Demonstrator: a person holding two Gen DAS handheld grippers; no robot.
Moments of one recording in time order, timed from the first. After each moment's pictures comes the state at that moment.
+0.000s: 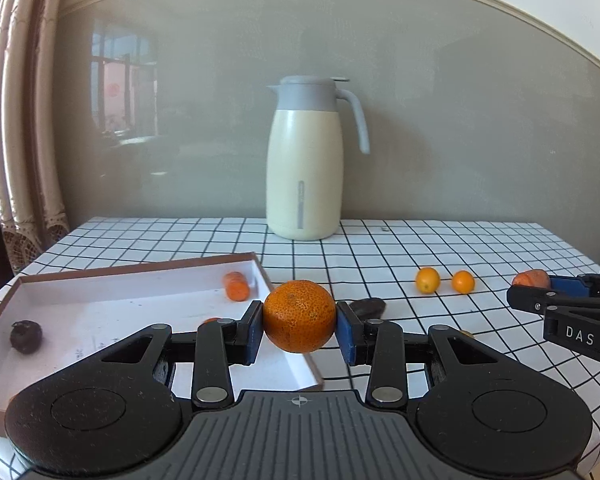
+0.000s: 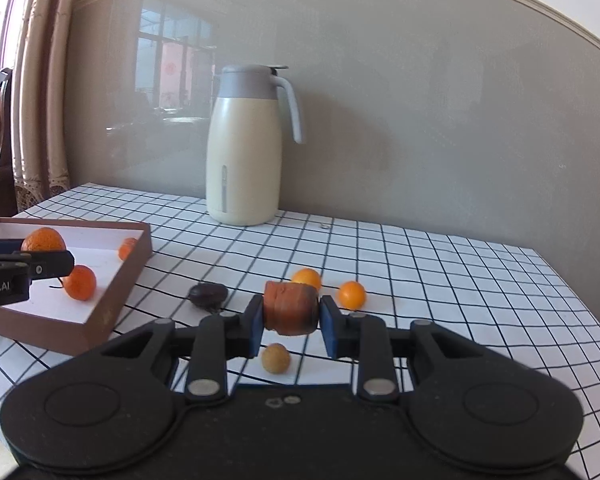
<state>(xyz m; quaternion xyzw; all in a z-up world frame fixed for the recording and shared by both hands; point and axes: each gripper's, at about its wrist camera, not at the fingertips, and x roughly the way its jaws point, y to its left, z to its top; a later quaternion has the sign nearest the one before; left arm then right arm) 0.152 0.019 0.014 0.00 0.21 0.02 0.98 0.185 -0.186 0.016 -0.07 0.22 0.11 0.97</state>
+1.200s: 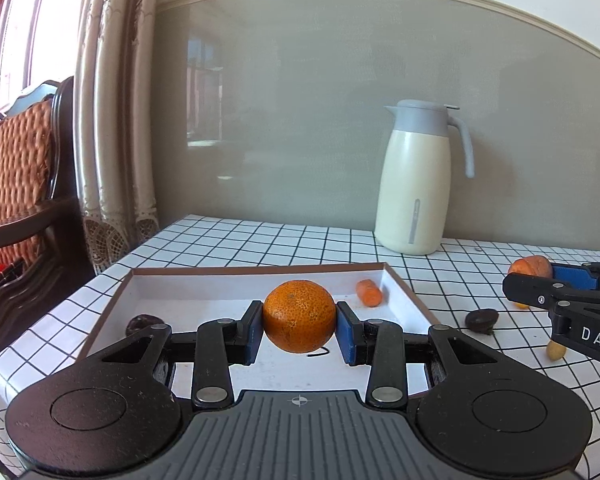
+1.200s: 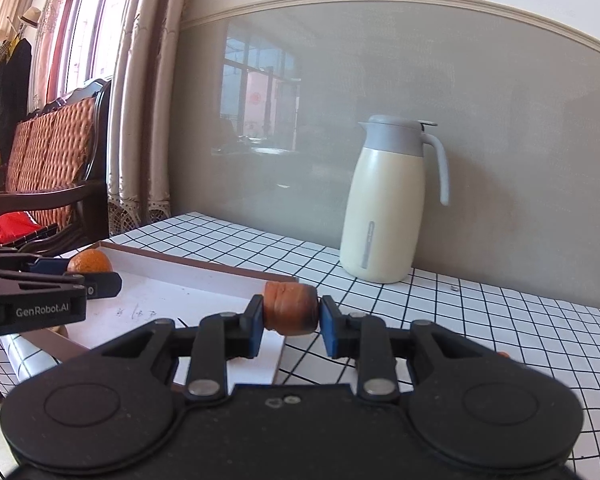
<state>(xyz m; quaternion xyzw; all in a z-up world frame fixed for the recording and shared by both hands) 0.116 0.119 0.018 -0.02 0.19 0.12 0.97 0.170 -0.073 0.032 -0.08 0.16 0.24 0.95</state>
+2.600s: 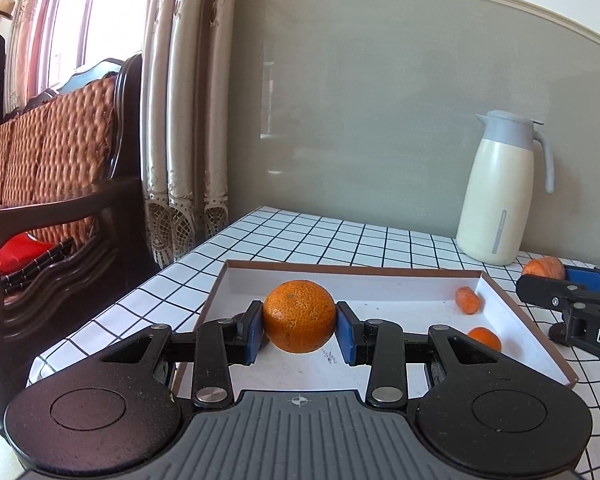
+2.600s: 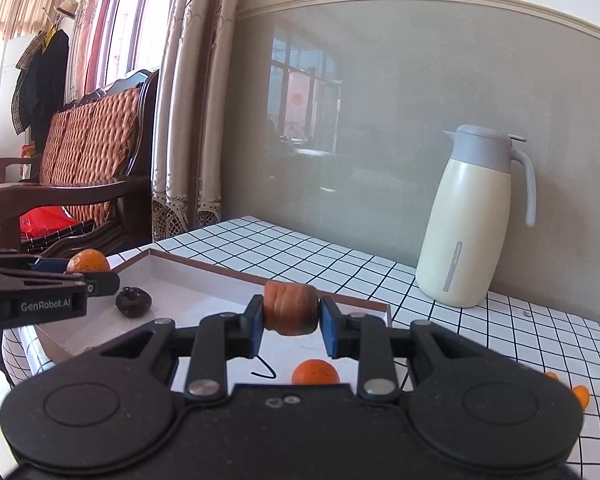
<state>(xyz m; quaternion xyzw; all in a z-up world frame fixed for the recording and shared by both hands) 0.115 0.201 0.008 -0.05 0.19 0.19 0.96 0.184 0.008 0.026 -0.10 0.16 0.30 0.94</state>
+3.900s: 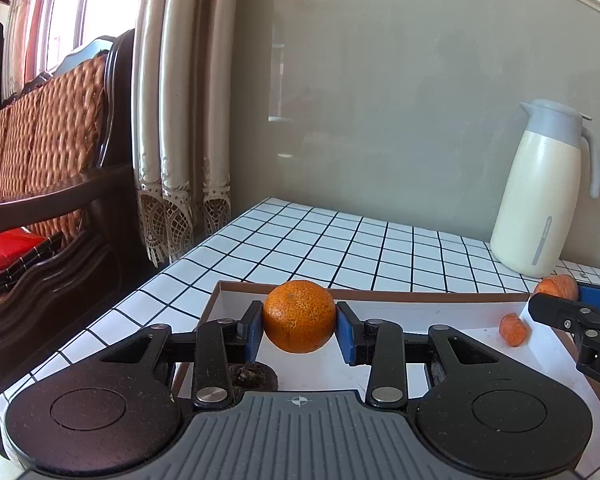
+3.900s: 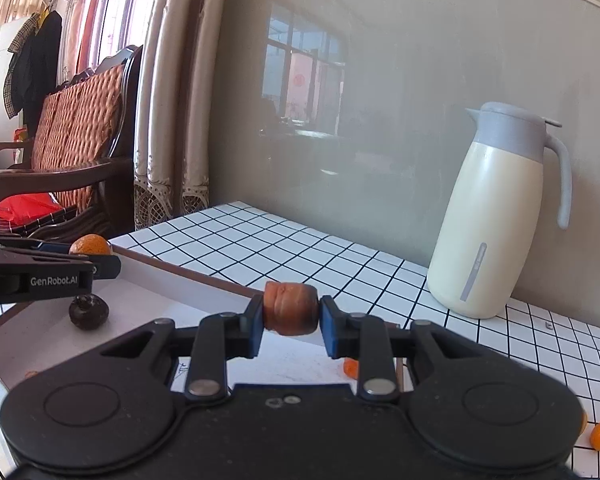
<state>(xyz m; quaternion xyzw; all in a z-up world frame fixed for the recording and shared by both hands) 0.189 0.240 -0.002 -0.06 0.22 0.20 0.95 0.249 0.035 0.013 -0.11 0.19 0.29 0.93</state>
